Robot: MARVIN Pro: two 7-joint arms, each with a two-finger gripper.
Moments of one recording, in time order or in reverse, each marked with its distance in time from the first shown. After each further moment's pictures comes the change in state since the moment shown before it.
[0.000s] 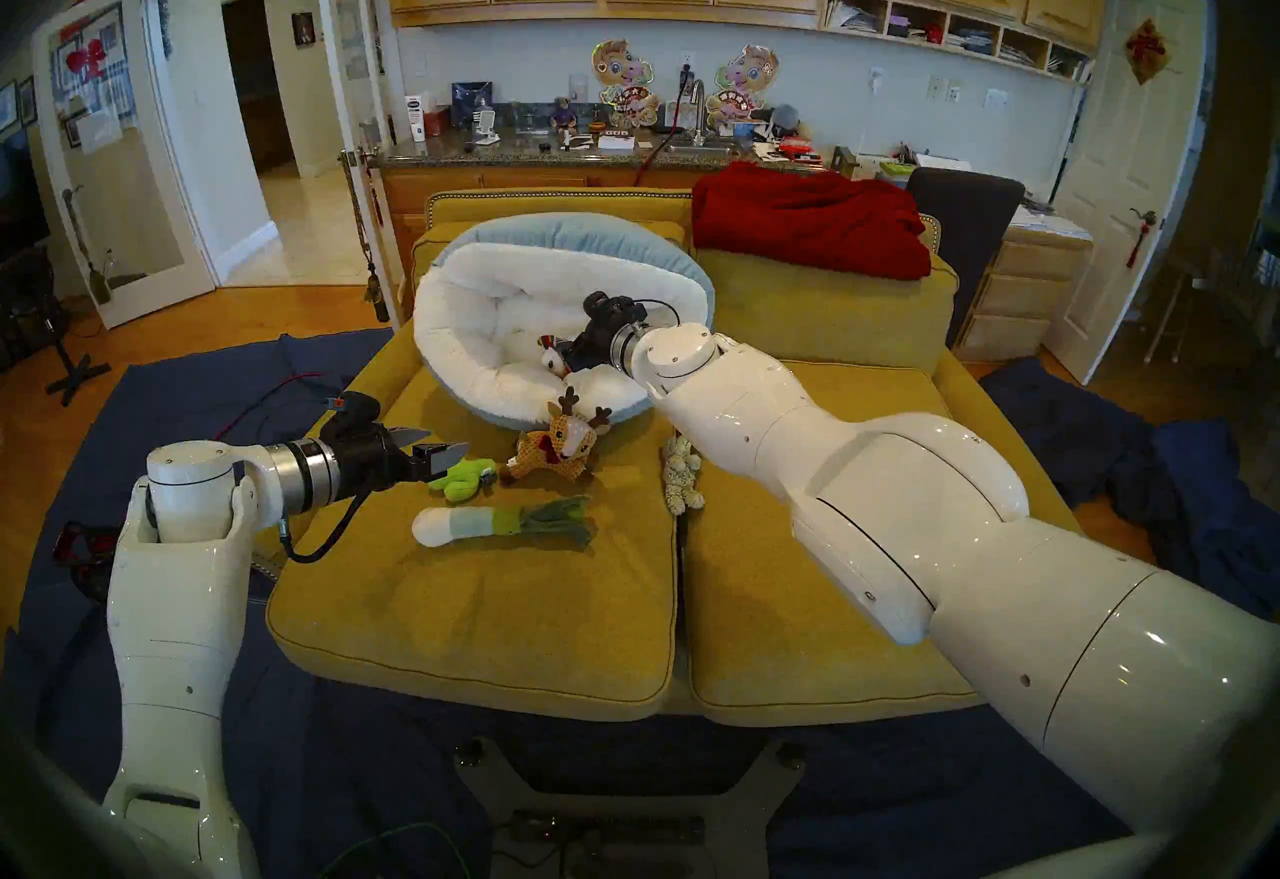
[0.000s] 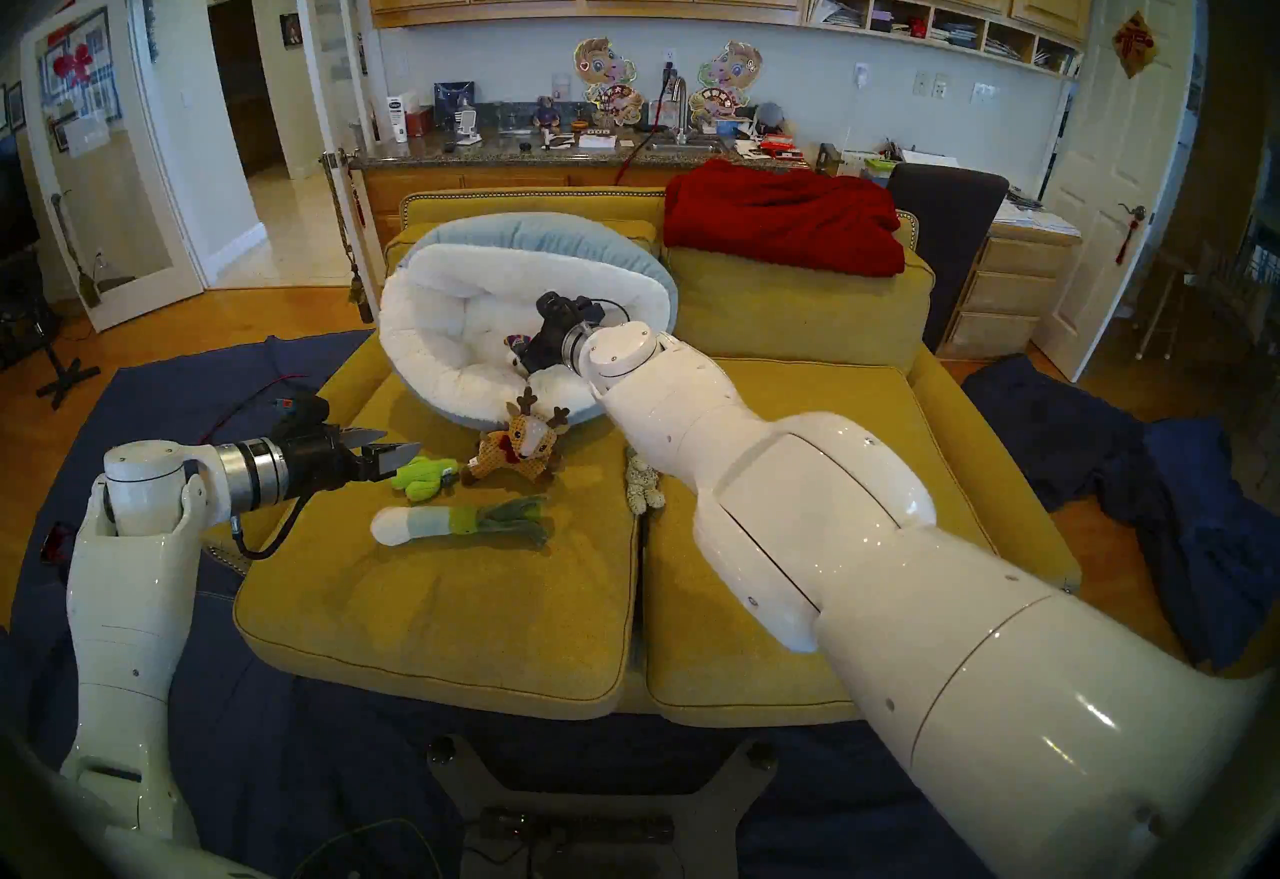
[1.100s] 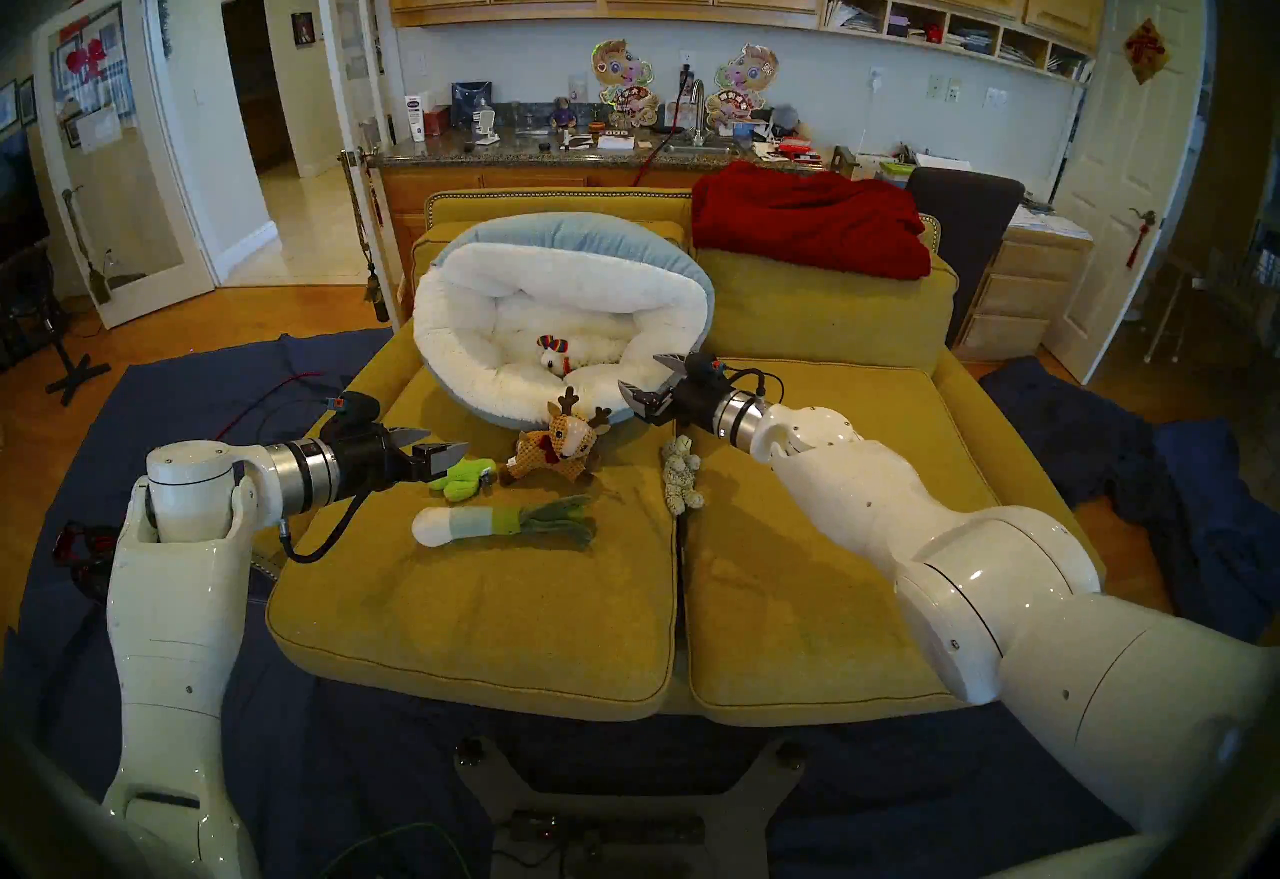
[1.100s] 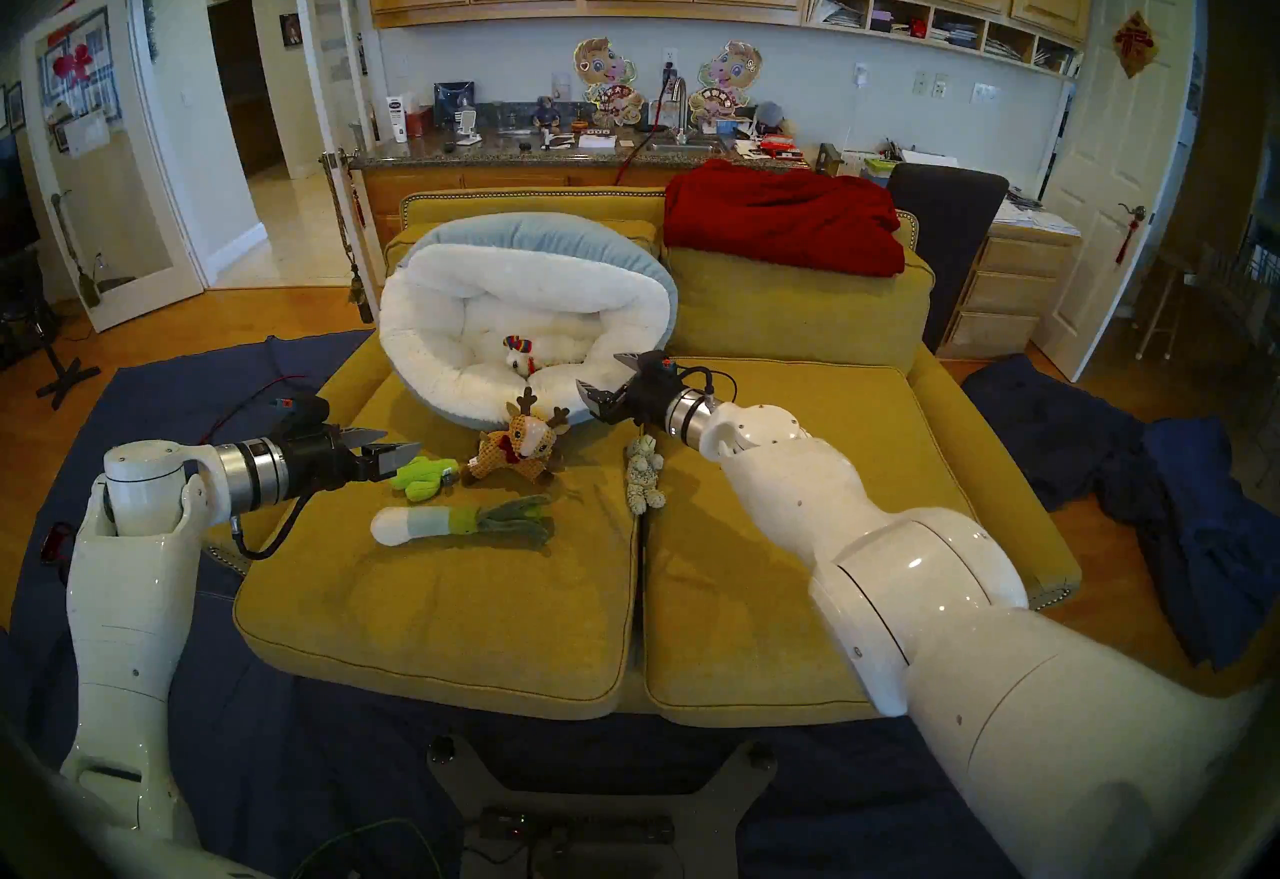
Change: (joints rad) left arm 0.000 0.000 0.000 0.001 0.000 0.000 -0.001; right arm -0.245 0.279 0.197 -0.123 0.209 -0.273 0.507
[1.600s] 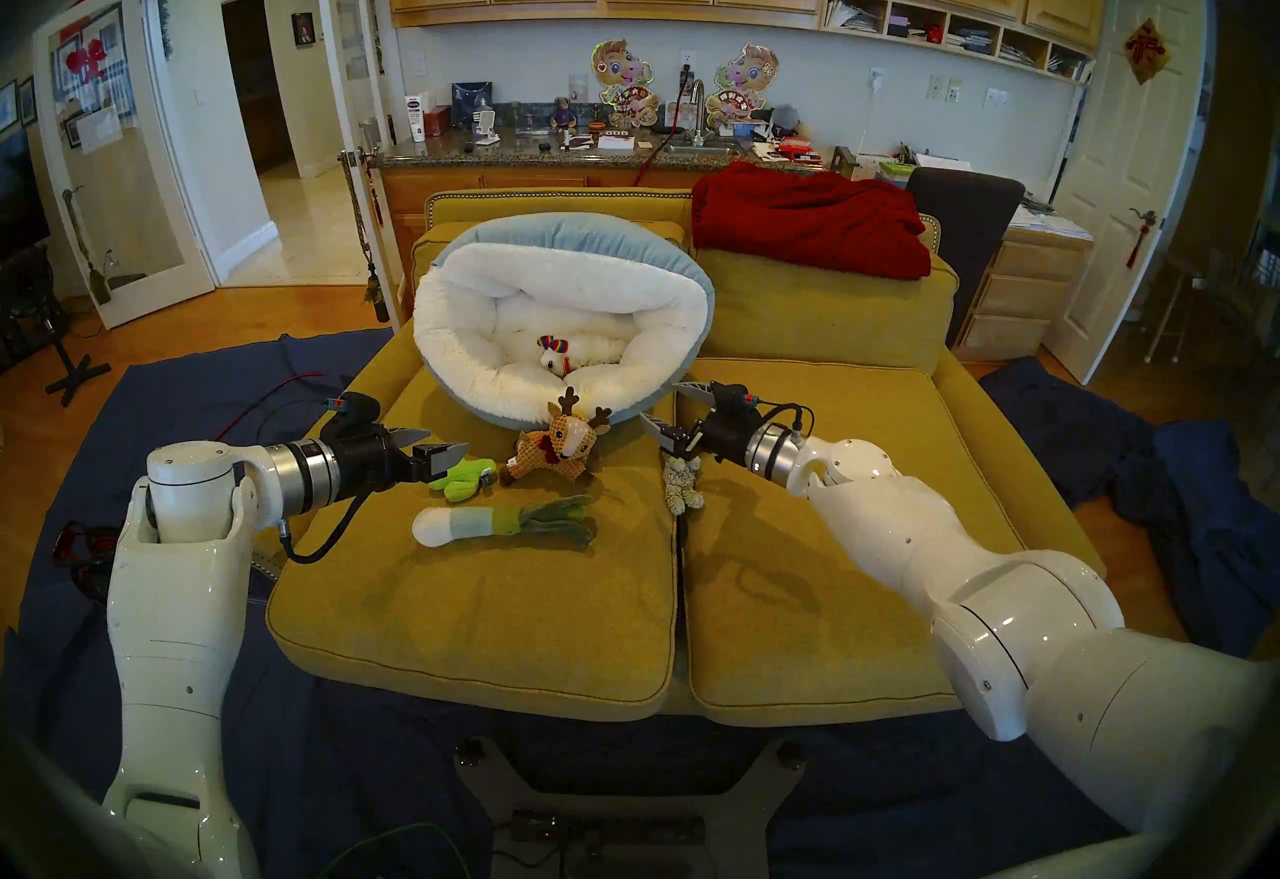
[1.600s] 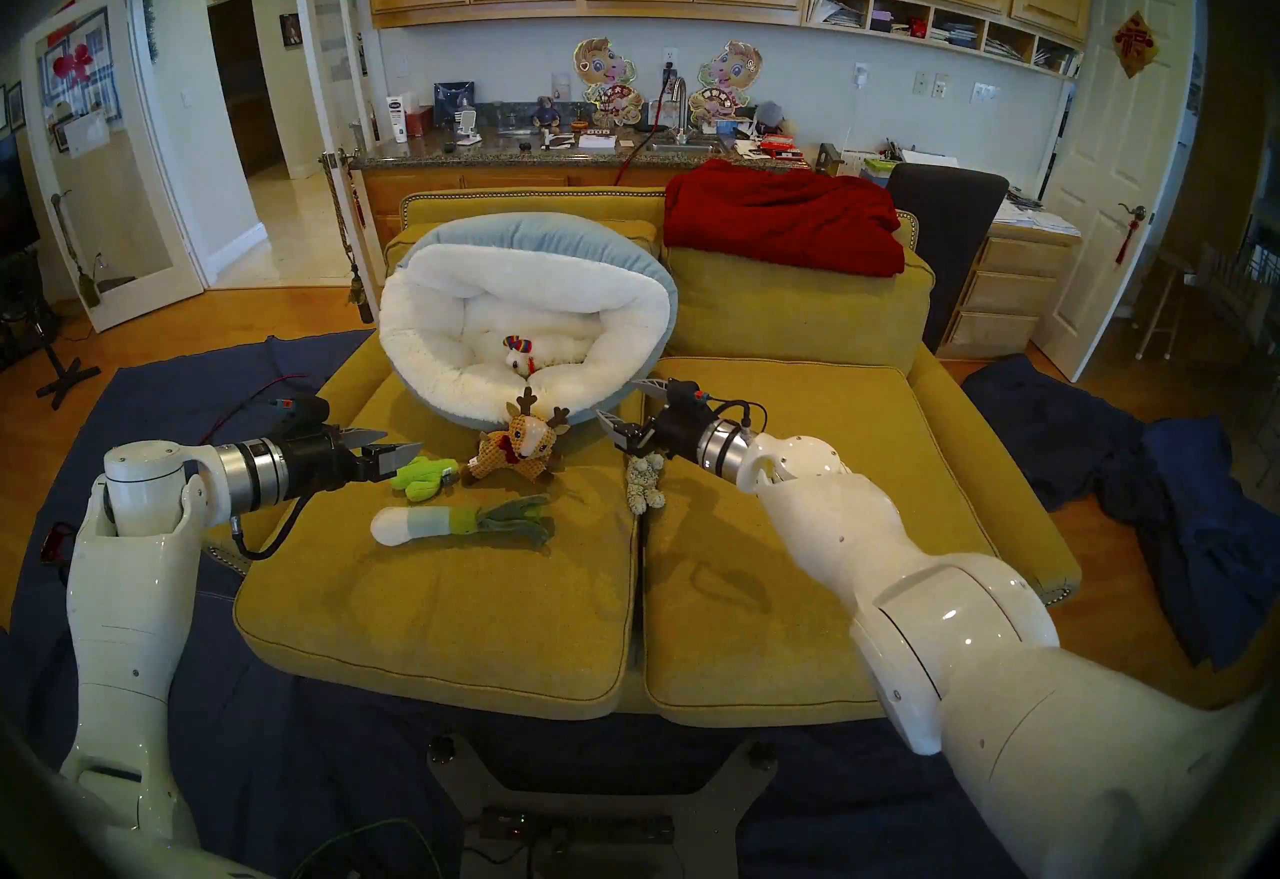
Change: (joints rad) left arm 0.000 0.000 0.000 0.001 0.000 0.000 0.000; right arm -0.122 0.095 0.036 -0.102 0.040 -0.016 0.131
